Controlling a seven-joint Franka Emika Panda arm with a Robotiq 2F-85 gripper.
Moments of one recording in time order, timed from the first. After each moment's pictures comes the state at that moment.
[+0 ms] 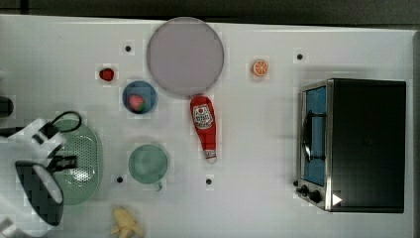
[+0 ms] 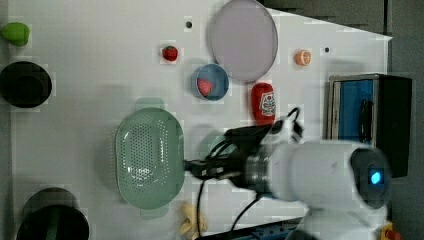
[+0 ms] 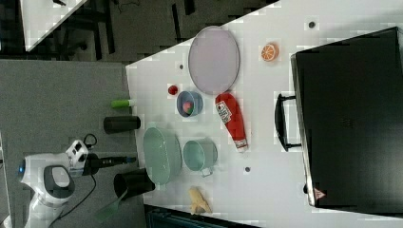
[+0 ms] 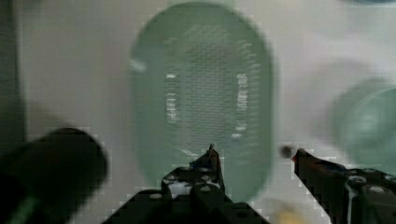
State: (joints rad) arm -0.04 0.14 0.78 -2.09 0.07 0.63 -0.17
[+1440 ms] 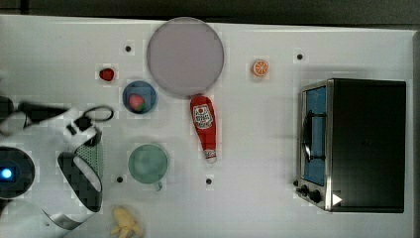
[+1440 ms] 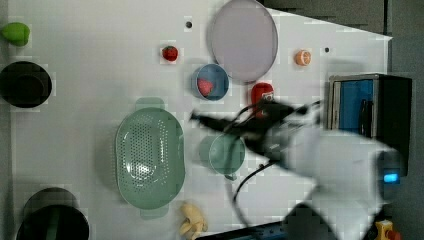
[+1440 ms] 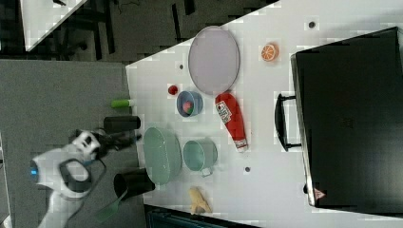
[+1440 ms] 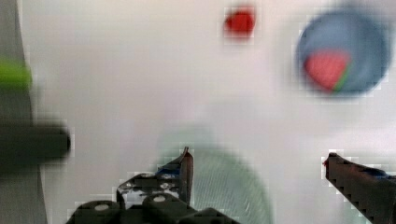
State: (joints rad) arm -0.14 0.11 0.73 -2.18 -0.07 0.96 0.05
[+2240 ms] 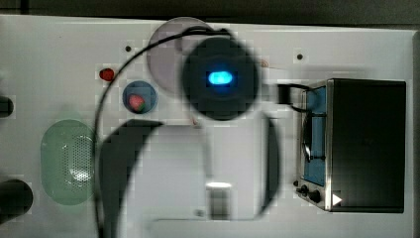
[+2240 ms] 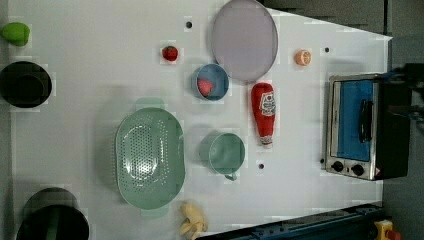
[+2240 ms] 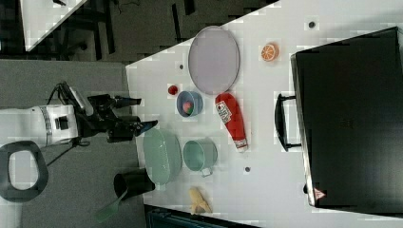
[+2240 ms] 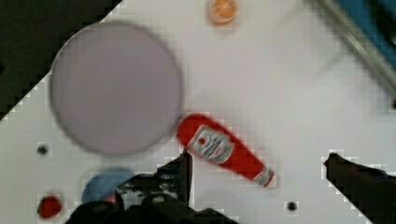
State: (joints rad) arm -0.29 -0.07 0.27 -1.87 -0.05 0.28 0.02
